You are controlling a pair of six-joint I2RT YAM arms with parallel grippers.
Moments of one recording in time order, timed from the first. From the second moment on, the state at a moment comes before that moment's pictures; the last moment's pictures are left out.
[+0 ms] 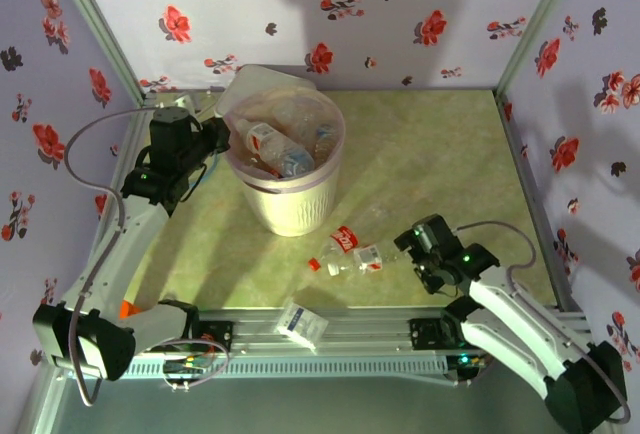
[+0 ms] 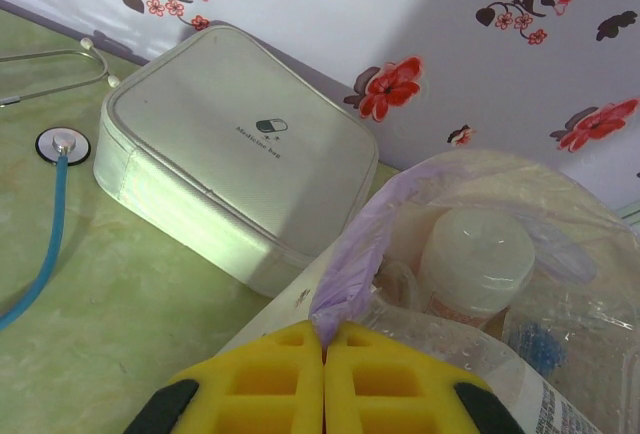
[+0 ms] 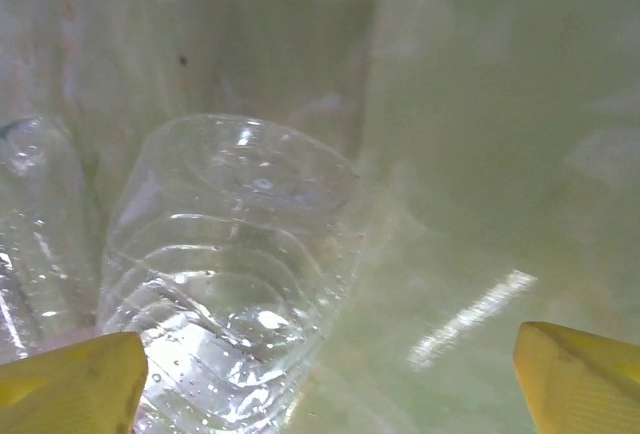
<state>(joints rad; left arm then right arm) -0.28 1.15 1.13 -0.37 0.01 -0.59 0.53 0.76 0.44 -0.77 0.01 1.45</state>
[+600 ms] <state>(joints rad) -0.28 1.16 1.14 -0.38 0.01 -0.58 0.44 1.09 0.44 -0.46 -0.04 1.40</state>
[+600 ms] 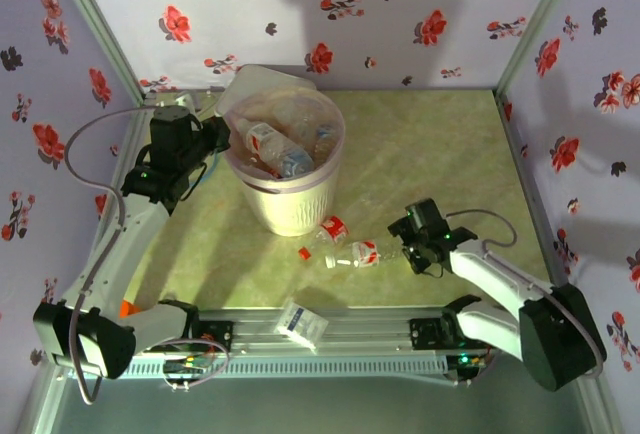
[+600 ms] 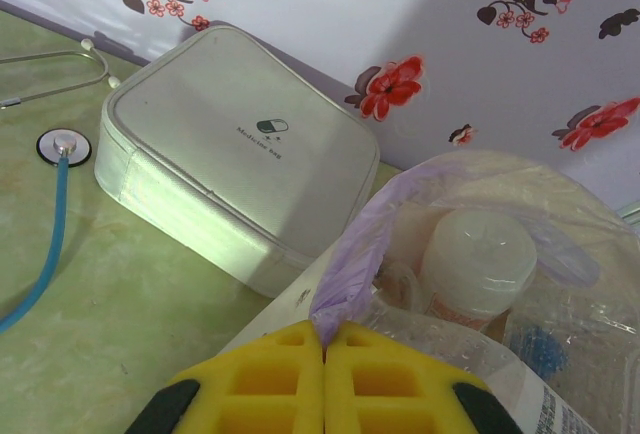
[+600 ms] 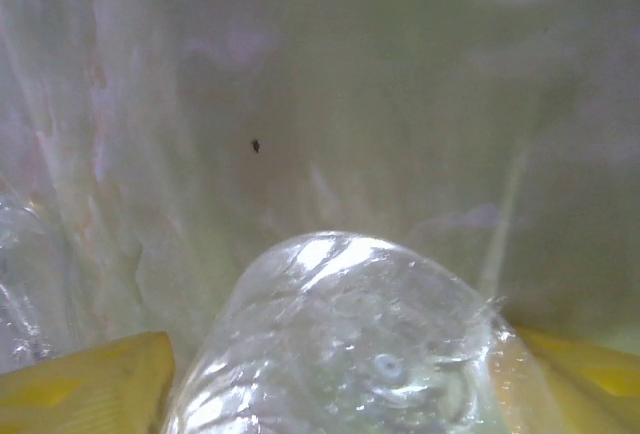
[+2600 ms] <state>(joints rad) -0.33 1.21 1.14 -0.28 0.03 -0.60 0.67 1.48 1.61 -0.20 -0.02 0.28</state>
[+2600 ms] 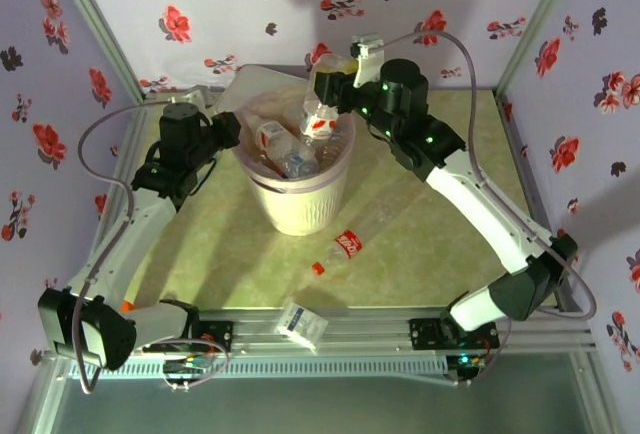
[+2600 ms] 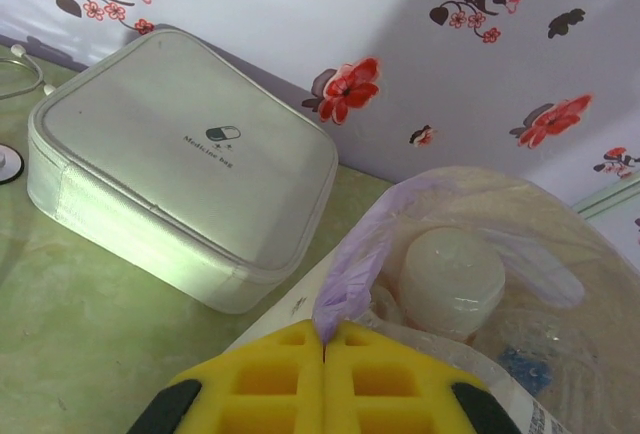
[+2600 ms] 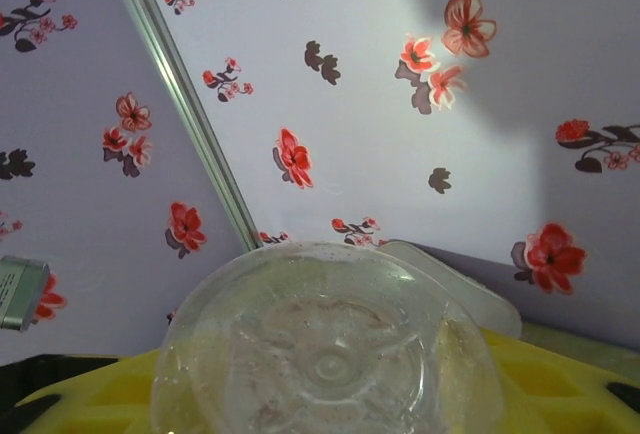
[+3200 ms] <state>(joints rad) -0.33 1.21 1.14 -0.28 0.02 -0.62 0.75 1.60 1.56 -0.21 -0.09 0.47</state>
